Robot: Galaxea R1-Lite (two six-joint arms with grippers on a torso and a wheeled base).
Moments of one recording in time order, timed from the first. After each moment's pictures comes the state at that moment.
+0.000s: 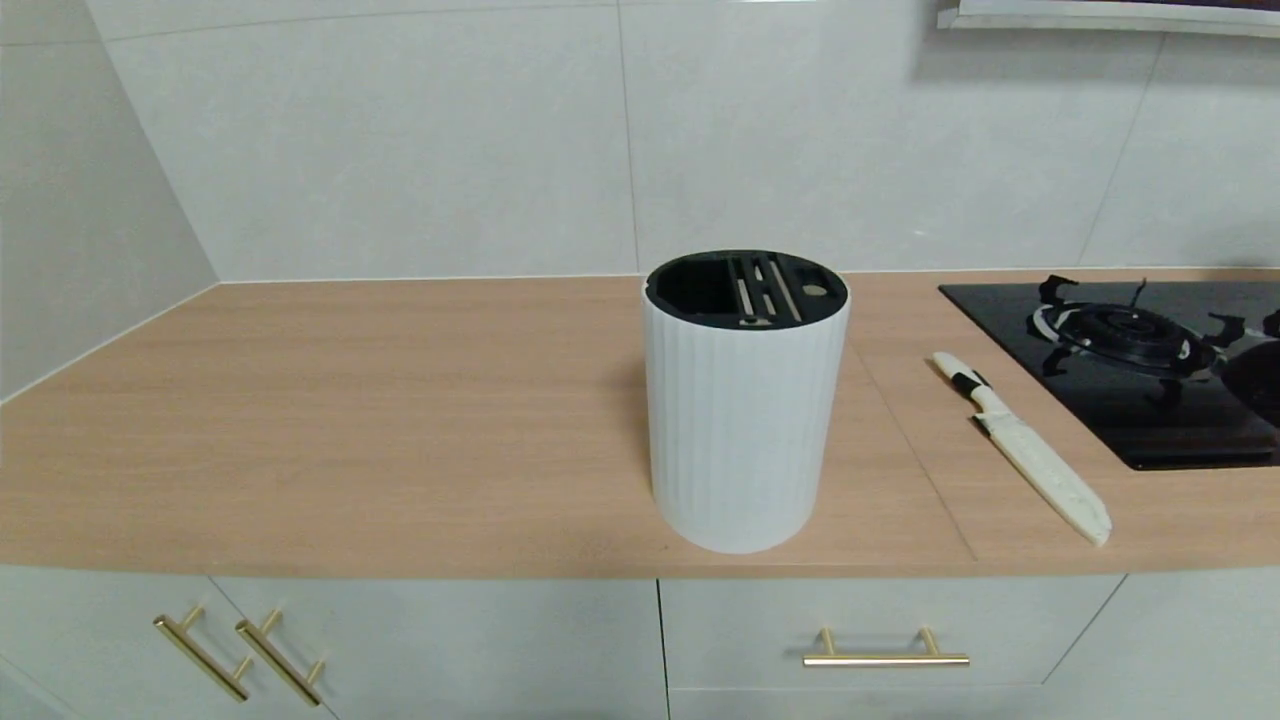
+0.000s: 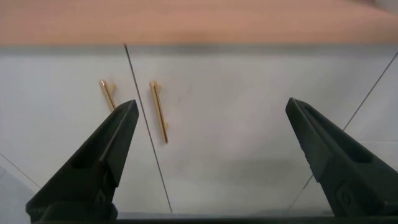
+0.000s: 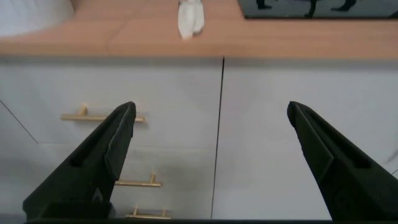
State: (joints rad) left arm 0.00 0.00 0.00 0.00 0.02 0.00; right arm 0.00 0.00 0.00 0.00 0.03 -0.01
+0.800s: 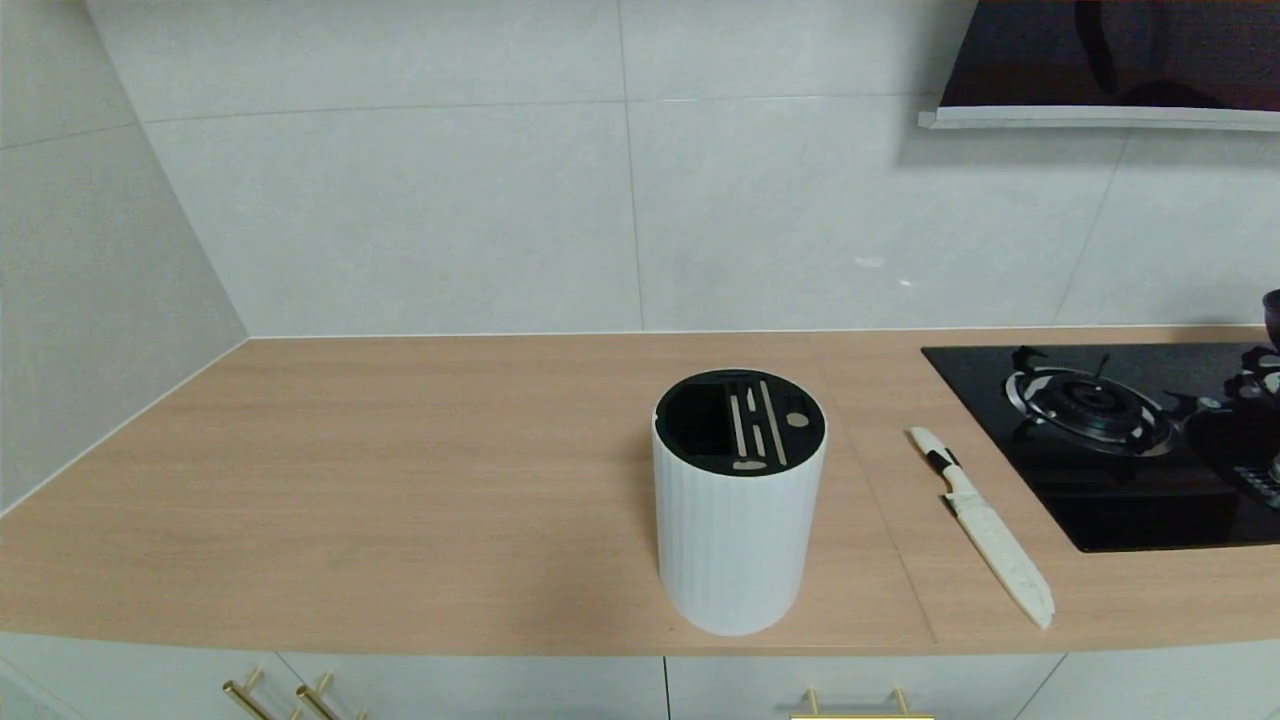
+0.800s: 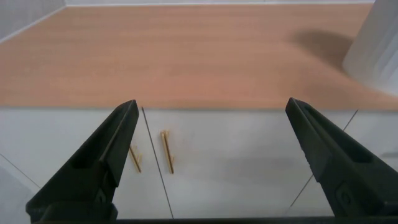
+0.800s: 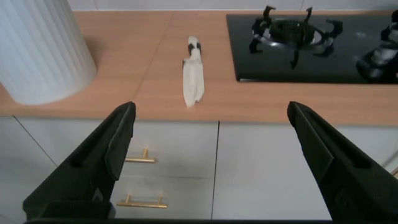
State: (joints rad) left arm 0.00 0.00 0.00 0.00 0.02 0.00; right arm 0.00 0.00 0.00 0.00 0.03 -0.01
